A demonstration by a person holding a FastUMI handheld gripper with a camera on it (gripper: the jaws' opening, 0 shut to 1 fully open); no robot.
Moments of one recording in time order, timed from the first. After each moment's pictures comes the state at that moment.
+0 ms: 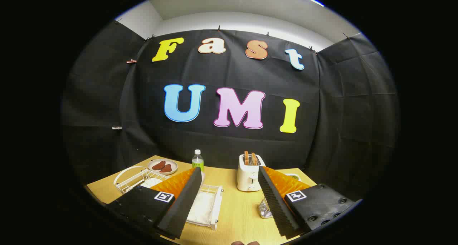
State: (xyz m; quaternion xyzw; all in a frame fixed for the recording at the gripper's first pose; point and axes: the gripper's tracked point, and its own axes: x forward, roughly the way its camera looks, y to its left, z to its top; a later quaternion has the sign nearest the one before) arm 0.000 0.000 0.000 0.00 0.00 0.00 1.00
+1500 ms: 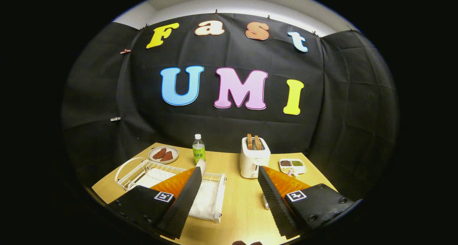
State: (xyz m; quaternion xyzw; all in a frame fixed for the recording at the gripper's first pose) arm 0.034 0.015 -0.028 0.01 0.10 0.01 0.99
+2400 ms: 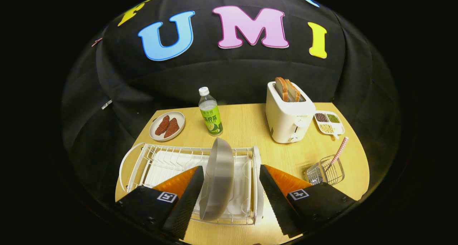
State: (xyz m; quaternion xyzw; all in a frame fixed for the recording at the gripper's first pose) arm 0.140 0.095 -0.147 0.10 0.37 0.03 0.92
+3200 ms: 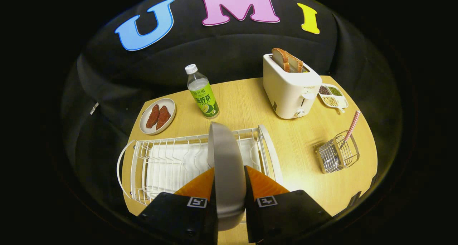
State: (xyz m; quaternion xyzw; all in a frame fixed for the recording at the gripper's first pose) arm 0.144 0.115 -0.177 0.12 0.43 -0.01 0.89
